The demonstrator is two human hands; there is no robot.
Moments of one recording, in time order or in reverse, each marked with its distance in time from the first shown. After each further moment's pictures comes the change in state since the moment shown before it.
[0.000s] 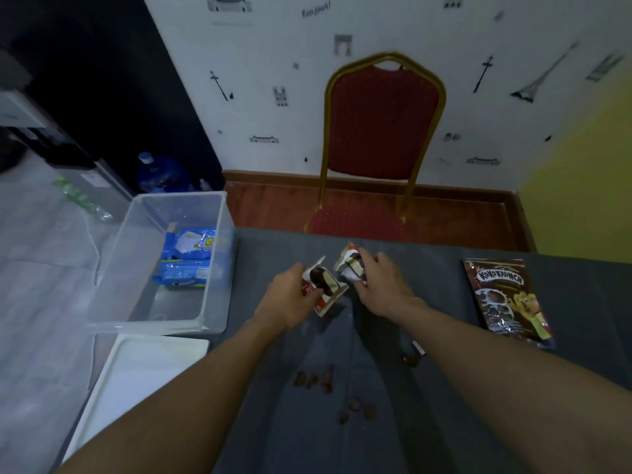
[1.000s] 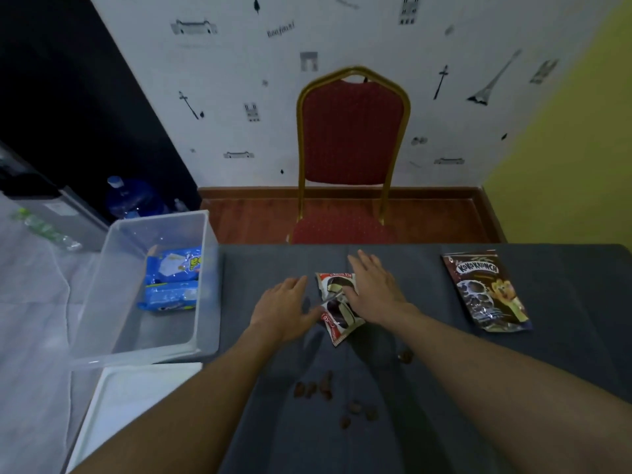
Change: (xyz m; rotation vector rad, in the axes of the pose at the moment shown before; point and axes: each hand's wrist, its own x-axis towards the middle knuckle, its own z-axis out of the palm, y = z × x) left_hand 0.005 0.000 -0.003 0.439 -0.194 0.189; right_hand -0.013 -0.009 -0.004 -0.162 -0.017 0.070
